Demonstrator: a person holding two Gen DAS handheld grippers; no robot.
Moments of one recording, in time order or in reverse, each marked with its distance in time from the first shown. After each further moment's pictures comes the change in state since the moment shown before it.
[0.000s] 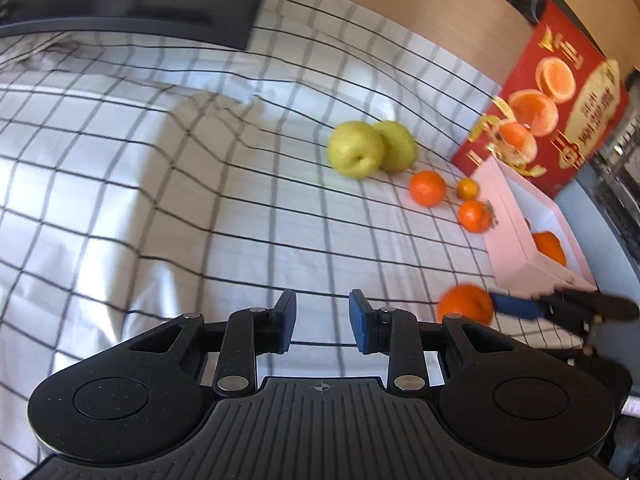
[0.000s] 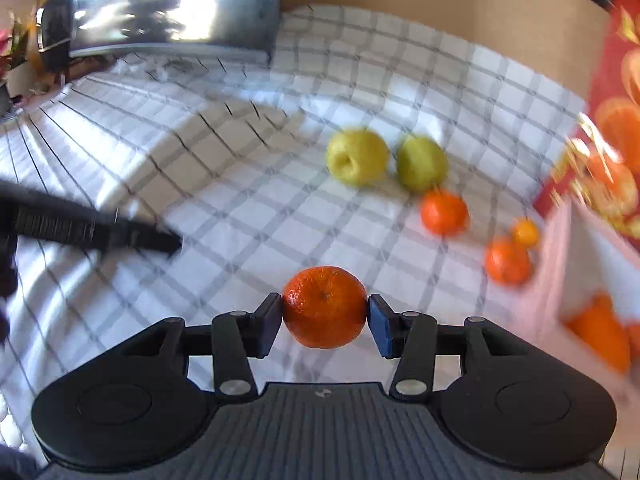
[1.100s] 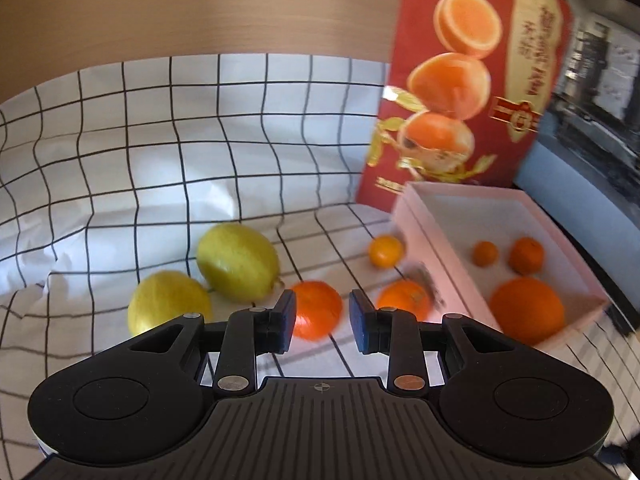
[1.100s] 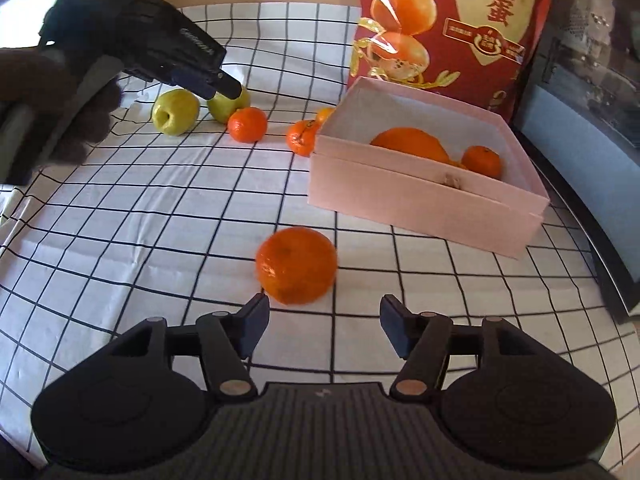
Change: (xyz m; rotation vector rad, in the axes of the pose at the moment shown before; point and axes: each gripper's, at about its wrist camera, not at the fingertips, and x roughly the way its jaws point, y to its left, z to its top) left arm 0.123 -0.138 0.098 0.387 -0.037 -0.069; right arm -0.061 -0.058 -0.109 0.348 -0.004 -0.293
